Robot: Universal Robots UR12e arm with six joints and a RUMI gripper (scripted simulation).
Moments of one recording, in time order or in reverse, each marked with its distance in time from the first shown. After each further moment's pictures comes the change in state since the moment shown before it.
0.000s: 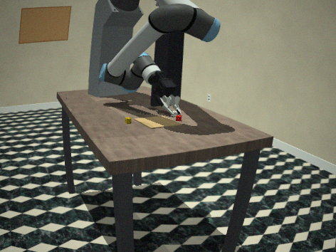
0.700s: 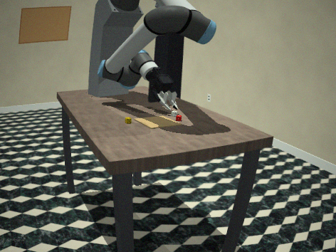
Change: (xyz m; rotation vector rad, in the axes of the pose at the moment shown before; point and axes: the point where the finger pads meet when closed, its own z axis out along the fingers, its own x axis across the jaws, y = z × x) arm 0.000 0.000 -0.027 0.000 0.000 0.000
